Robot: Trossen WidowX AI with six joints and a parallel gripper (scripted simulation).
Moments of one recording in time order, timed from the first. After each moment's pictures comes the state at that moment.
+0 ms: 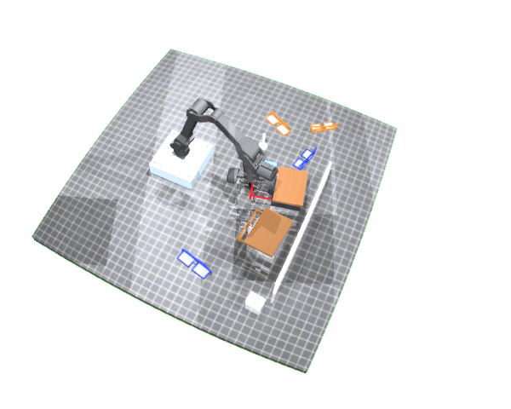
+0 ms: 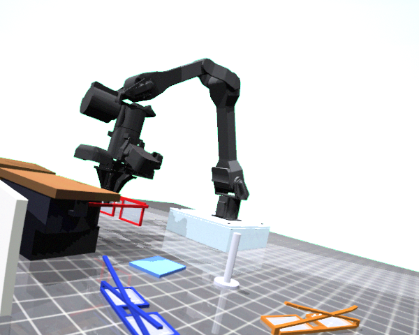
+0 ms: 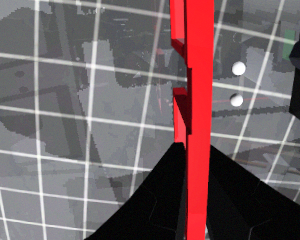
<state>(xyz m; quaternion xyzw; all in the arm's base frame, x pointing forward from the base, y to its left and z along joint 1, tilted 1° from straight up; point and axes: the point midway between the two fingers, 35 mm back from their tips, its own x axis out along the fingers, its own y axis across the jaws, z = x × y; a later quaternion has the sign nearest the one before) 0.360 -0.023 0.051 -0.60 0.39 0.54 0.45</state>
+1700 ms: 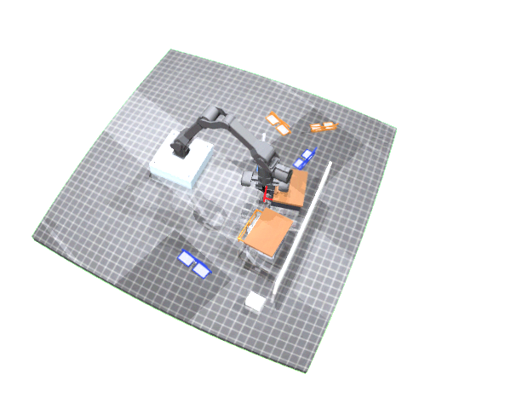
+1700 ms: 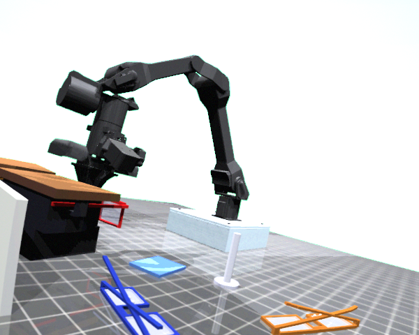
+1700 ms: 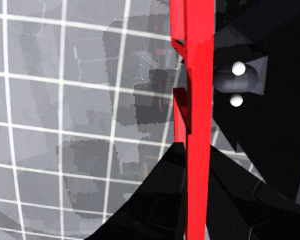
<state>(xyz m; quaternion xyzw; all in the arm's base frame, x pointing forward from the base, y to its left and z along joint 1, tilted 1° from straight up) 0.414 -0.007 0.053 -0.60 0.39 0.54 0.45</state>
